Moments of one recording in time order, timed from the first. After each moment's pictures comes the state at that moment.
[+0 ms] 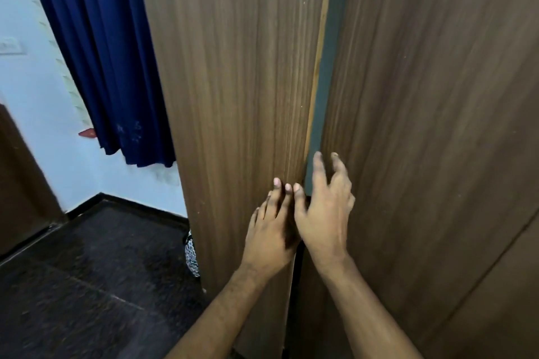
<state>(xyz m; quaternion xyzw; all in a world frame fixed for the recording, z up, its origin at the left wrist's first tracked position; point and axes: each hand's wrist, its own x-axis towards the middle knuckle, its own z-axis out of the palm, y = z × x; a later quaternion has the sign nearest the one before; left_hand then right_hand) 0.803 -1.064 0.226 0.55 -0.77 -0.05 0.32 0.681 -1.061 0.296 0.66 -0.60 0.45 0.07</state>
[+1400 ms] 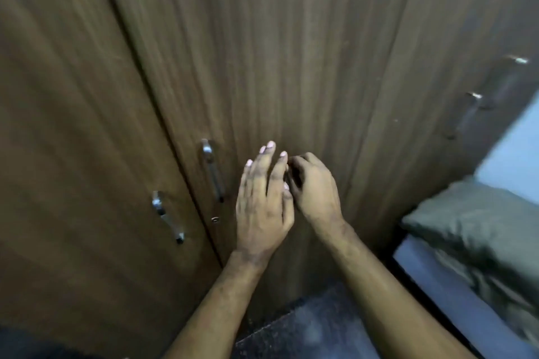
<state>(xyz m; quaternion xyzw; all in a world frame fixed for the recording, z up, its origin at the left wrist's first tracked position) 0.651 -1.109 0.227 0.23 -0.84 0.00 0.49 0.533 -1.071 0.240 0.50 -0.76 0.41 0.05</state>
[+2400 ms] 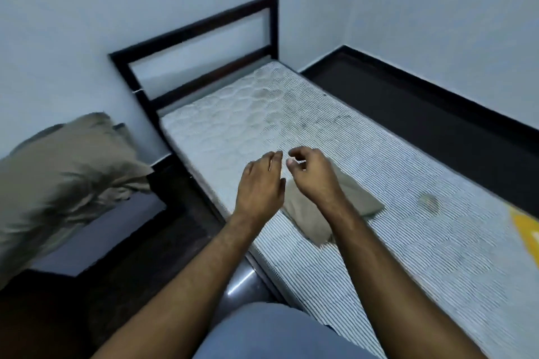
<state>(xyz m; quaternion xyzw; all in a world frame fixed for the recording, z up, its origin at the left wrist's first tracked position) 0.687 -0.472 0.103 -0.58 -0.79 -0.19 0.03 0.796 -0.379 0.132 -0.42 -0.79 0.40 0.21</state>
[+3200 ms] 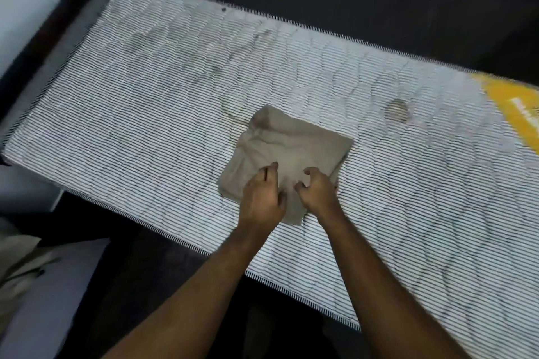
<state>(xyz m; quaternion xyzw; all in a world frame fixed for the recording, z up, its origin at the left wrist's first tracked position) 0.725 -0.300 -0.102 -0.65 -0.71 -0.09 -0.25 0.860 -0.262 -0.135 -0.73 -0.53 0.44 0.07</state>
